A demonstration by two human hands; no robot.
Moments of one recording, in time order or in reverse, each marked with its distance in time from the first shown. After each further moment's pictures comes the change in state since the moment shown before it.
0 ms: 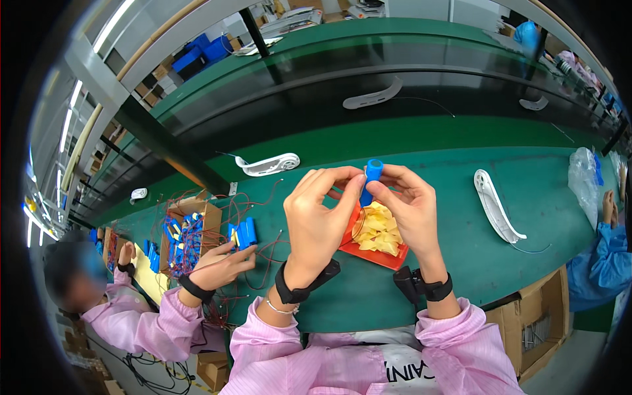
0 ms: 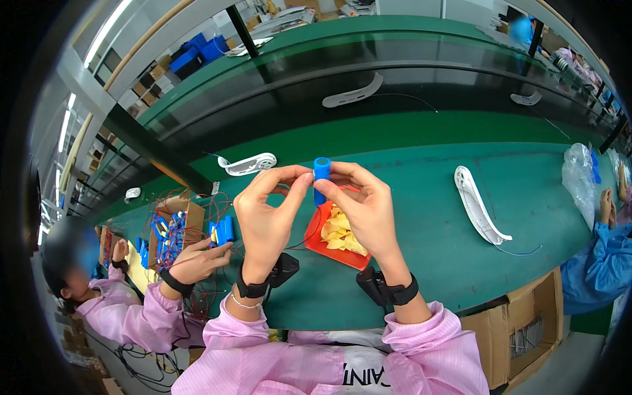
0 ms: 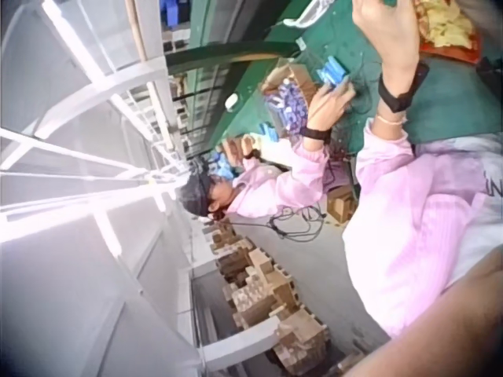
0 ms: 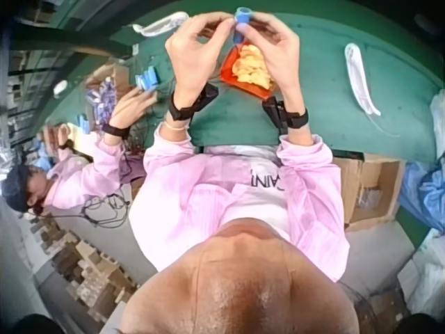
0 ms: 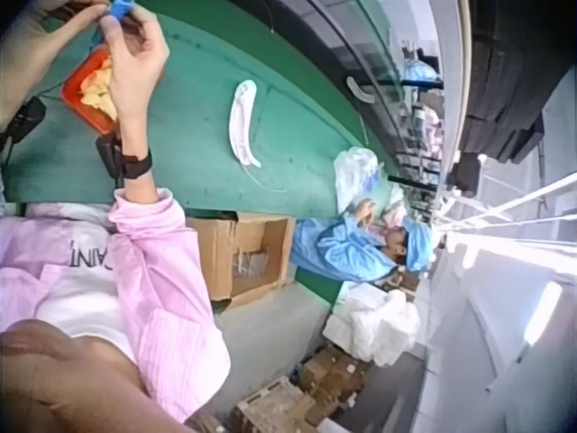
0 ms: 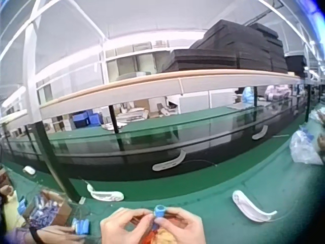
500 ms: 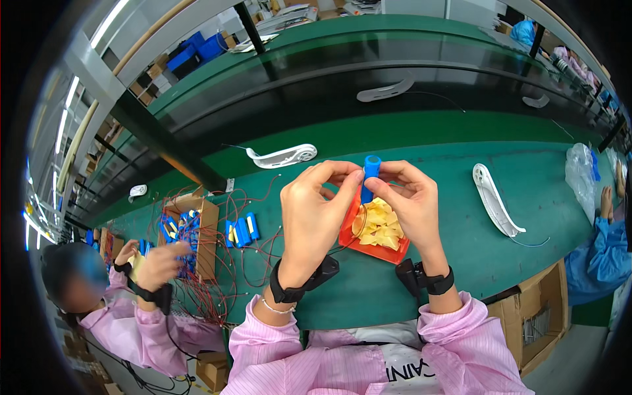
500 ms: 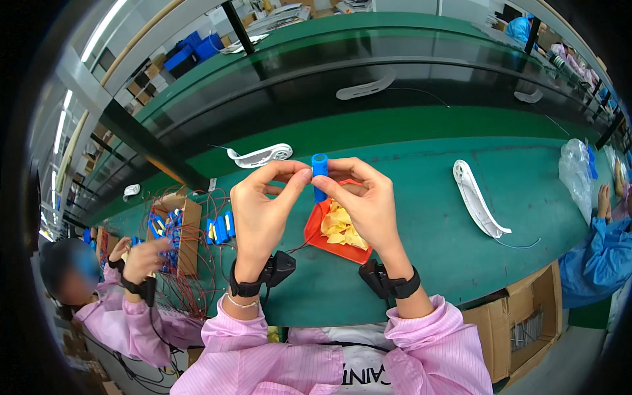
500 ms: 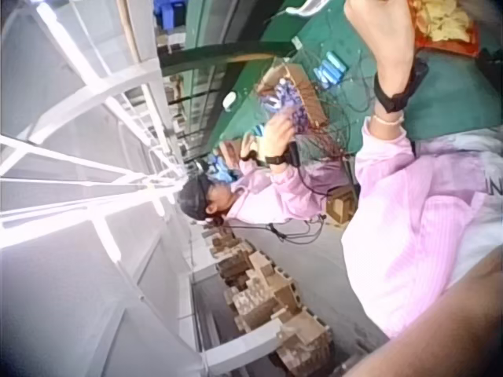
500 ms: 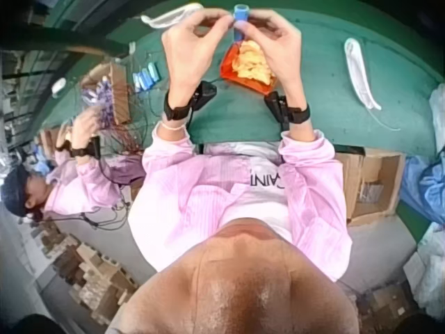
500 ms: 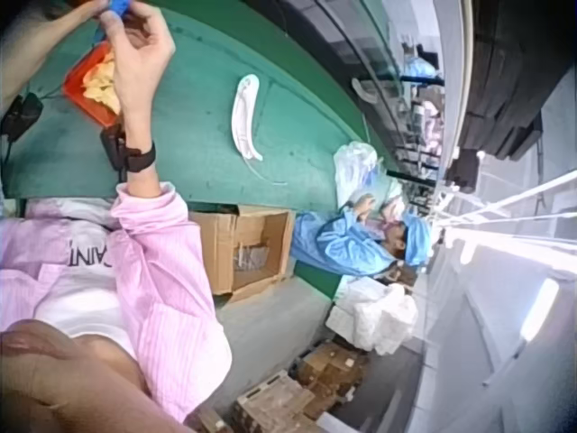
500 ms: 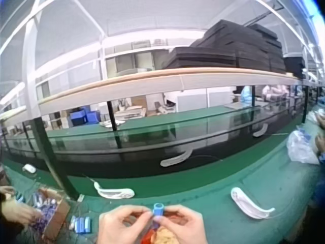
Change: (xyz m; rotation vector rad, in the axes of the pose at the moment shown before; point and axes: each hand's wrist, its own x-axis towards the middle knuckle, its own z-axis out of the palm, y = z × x) left_hand 0.000 0.000 -0.006 -0.105 -0.067 -0.188; right_hand -0.003 0.000 -0.001 -0.066 0.005 -0.002
